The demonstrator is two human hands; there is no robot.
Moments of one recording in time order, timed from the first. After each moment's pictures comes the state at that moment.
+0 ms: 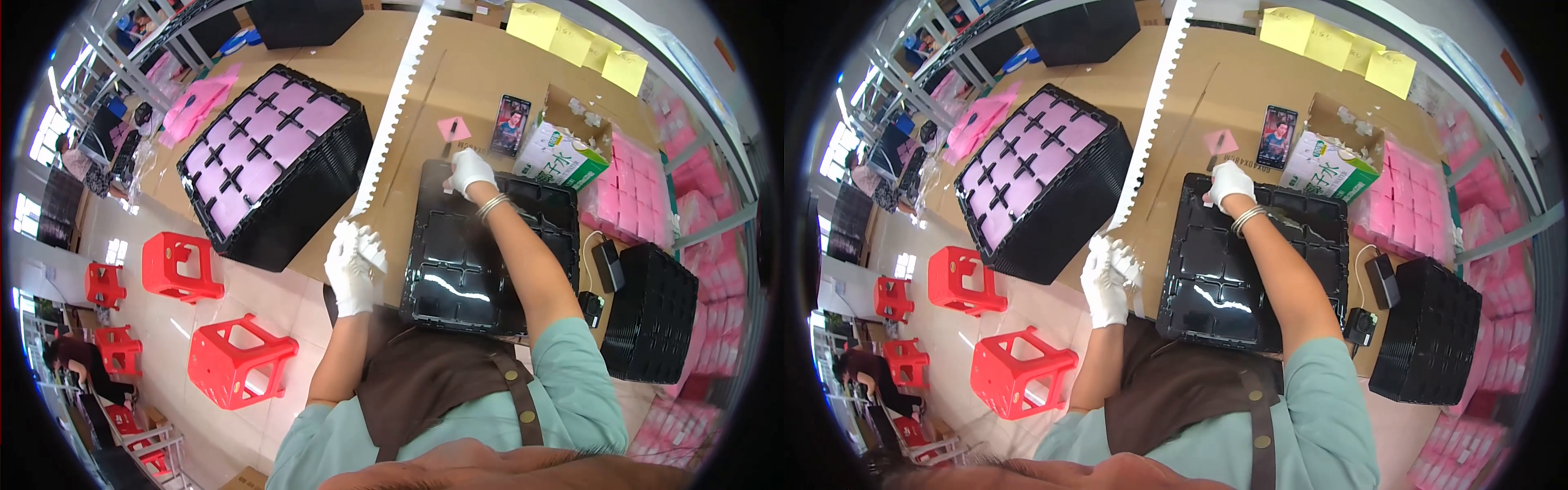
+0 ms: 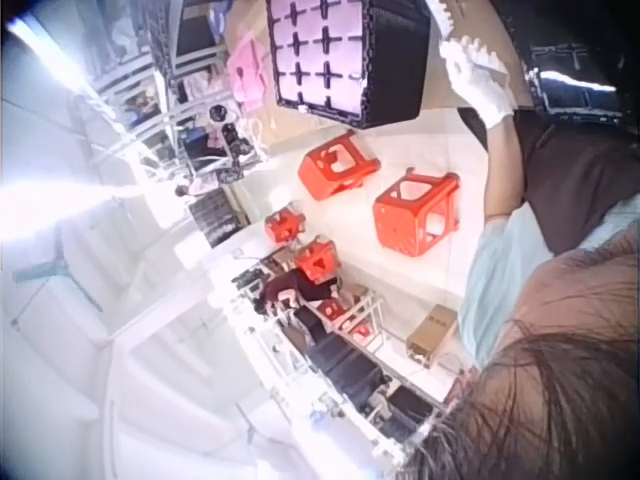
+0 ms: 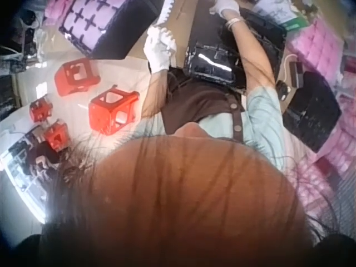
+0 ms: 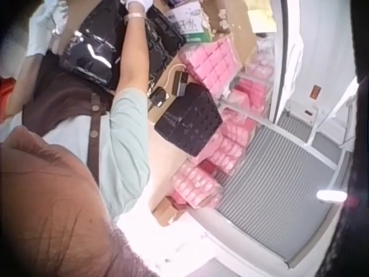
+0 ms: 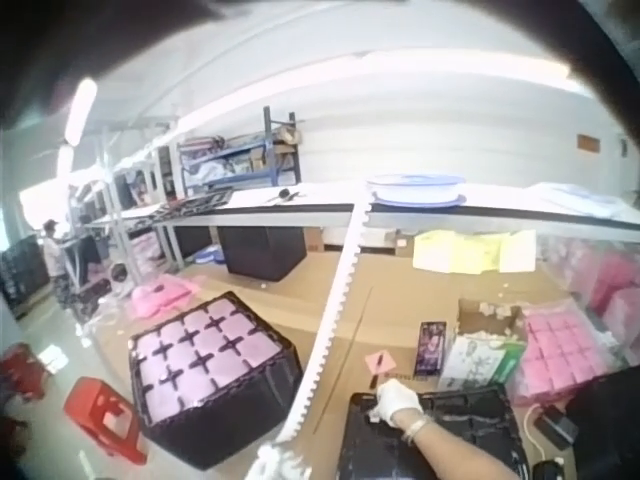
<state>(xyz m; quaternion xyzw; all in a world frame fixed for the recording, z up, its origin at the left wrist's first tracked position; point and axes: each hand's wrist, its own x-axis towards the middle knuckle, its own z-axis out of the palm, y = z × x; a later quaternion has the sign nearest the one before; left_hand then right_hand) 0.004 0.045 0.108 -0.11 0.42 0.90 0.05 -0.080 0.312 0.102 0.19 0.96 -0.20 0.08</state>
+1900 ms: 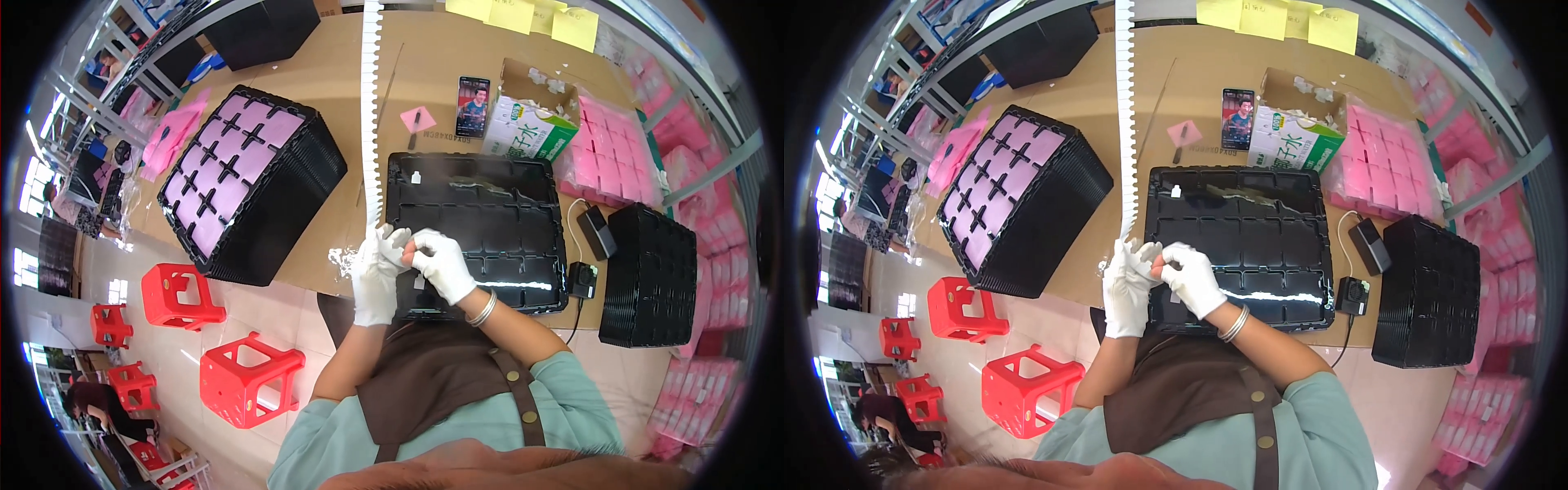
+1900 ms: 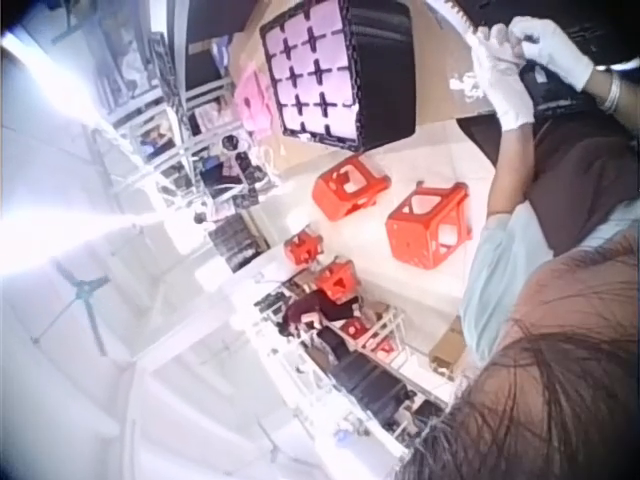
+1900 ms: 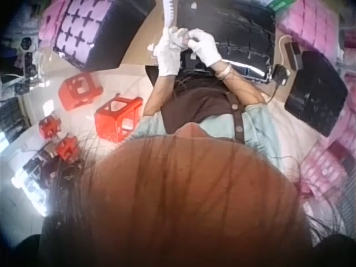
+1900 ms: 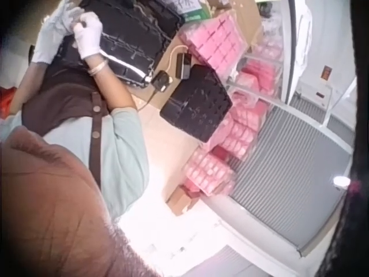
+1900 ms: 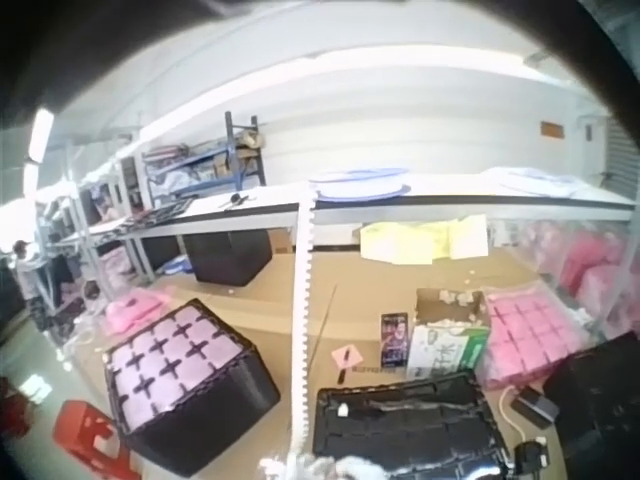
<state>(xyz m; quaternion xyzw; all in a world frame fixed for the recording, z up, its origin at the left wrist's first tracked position) 0.048 0.091 0.122 -0.04 0.41 0.88 0.22 0.092 0.215 0.106 0.07 0.77 -0.62 -0.14</state>
